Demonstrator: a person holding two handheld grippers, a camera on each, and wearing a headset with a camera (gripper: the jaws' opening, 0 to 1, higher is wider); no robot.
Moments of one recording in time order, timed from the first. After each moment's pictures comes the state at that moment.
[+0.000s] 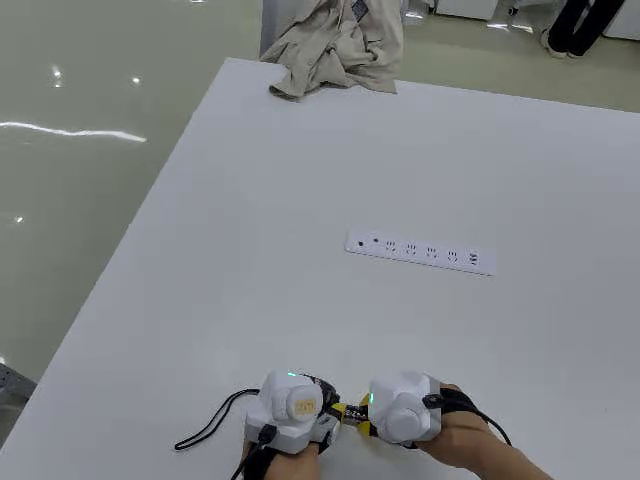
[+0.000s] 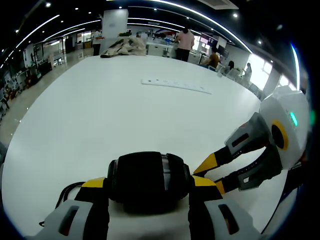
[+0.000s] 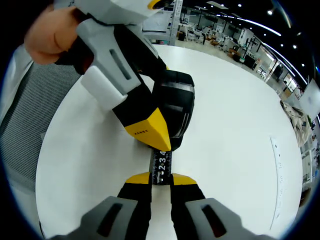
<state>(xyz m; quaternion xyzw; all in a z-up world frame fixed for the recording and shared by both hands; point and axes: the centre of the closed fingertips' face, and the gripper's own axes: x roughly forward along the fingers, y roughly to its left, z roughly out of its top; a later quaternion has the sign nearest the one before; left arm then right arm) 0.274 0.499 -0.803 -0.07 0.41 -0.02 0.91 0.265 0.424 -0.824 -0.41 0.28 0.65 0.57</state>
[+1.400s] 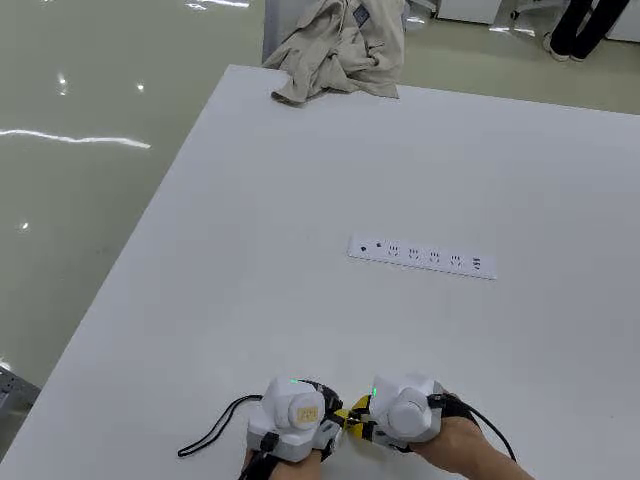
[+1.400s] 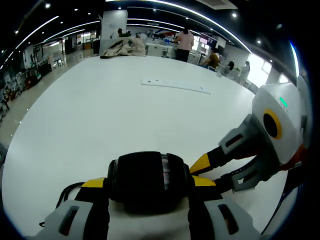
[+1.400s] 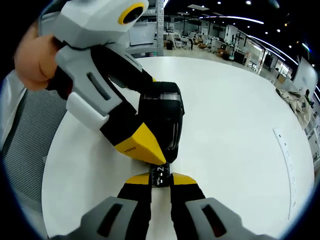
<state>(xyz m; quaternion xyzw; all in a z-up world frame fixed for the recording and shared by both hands) 0.274 0.499 -0.802 -0.06 0.41 -0.02 0.91 0.264 0.440 -0.825 -0.33 0.30 0.66 0.61</state>
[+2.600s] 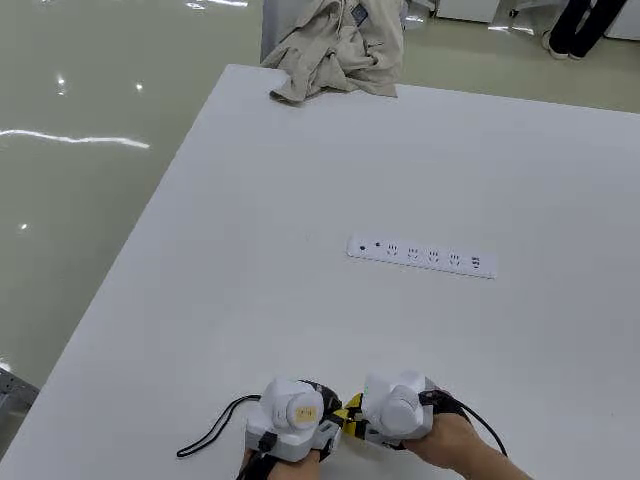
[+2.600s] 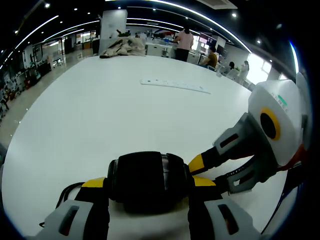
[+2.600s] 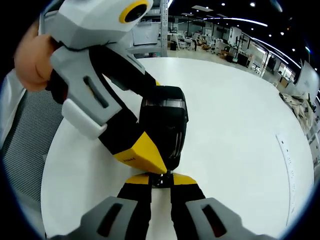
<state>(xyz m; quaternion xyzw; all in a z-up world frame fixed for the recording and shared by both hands) 0.273 0.499 -0.801 -0.06 0.41 -0.02 0.91 0.262 0.450 -0.824 -0.33 0.29 0.67 0.60</state>
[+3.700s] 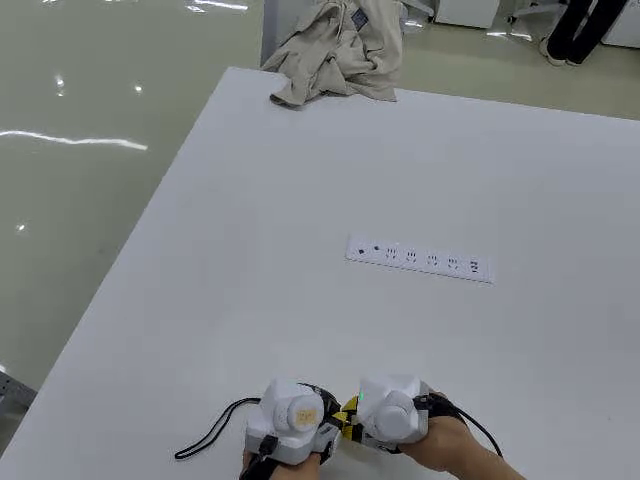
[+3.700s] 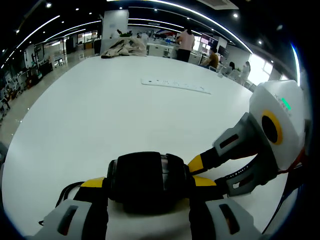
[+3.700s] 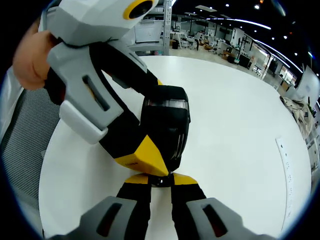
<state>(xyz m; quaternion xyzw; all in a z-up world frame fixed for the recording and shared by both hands) 0.273 0.499 -0.802 -0.06 0.41 -0.01 0.91 0.261 0.451 -0.823 -0.35 0.28 0.67 0.60</state>
